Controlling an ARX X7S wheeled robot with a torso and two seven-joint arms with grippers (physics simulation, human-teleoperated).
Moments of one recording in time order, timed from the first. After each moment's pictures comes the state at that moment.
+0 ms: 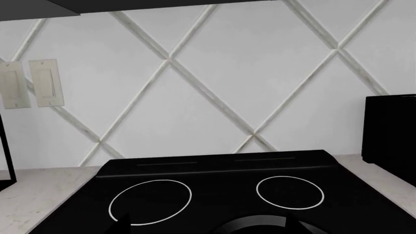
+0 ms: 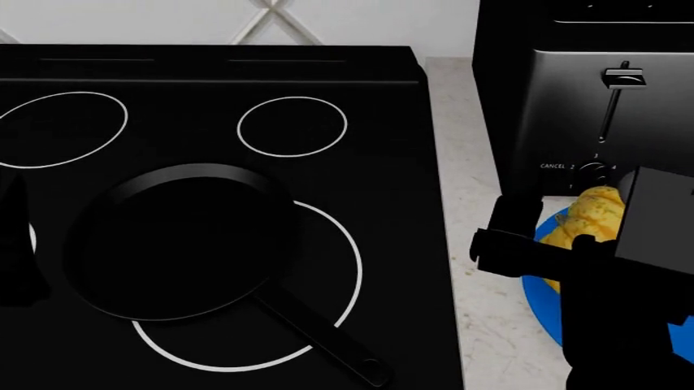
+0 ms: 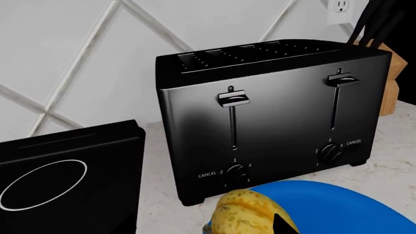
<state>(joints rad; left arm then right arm) -0.41 -0.47 -0.12 0.73 -0.65 -0.95 -0.32 0.60 0.27 0.16 -0.48 0.57 1.14 0.43</state>
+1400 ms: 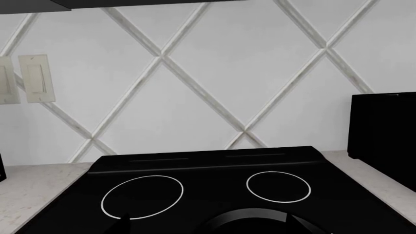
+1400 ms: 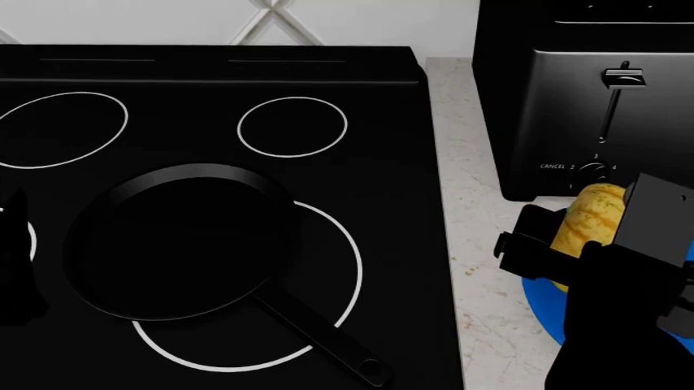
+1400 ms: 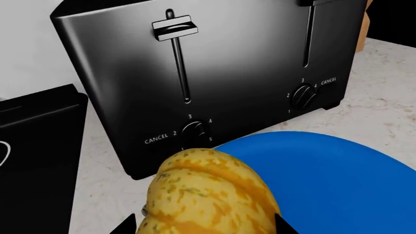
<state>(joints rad) -0.38 -0.49 -0.17 0.79 -0.75 -0.99 -0.35 0.67 0.25 0.13 -0.10 0.48 0.99 0.47</state>
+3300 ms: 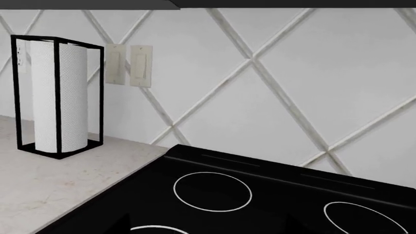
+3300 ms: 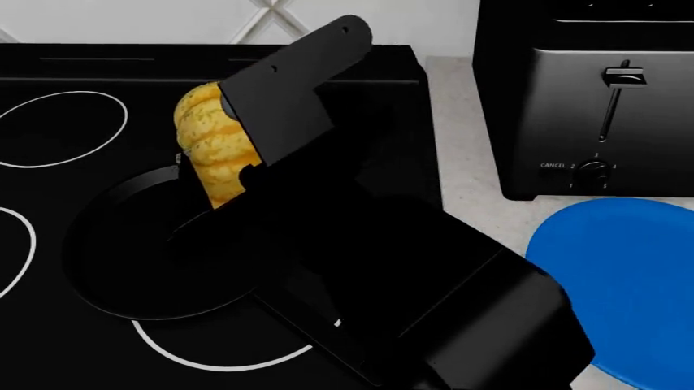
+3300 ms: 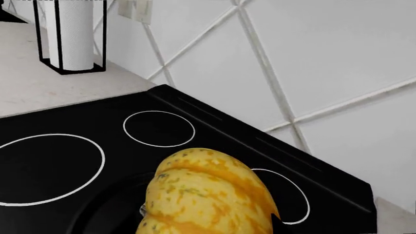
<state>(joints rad) -0.28 -0.39 -0.19 0.70 -0.57 -0.79 -0.51 1.07 0.19 -0.52 -0.17 0.65 1.05 0.07</state>
